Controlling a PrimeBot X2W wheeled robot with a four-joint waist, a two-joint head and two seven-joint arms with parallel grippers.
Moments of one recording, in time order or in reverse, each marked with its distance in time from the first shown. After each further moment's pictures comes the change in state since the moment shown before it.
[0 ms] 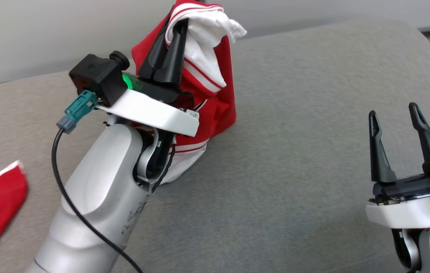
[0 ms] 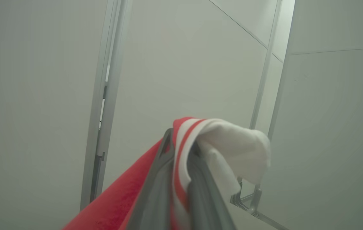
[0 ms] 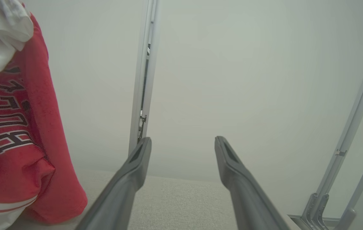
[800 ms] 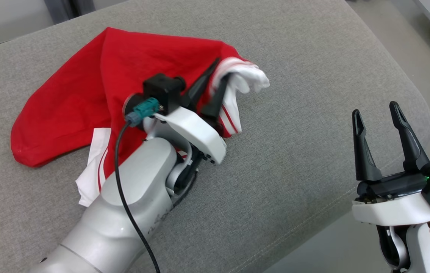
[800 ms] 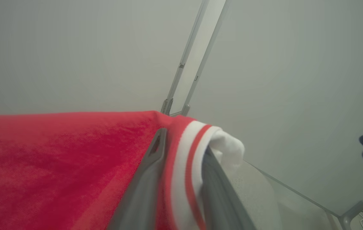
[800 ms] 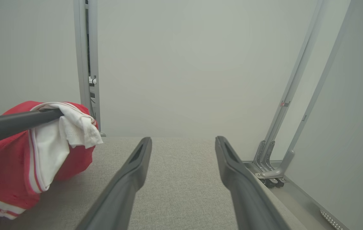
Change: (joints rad) left arm -0.101 -0.055 -0.262 0.344 -0.121 -0.045 0.000; right arm -0.032 0.000 0.067 0.030 0.121 0.000 0.000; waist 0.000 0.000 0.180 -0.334
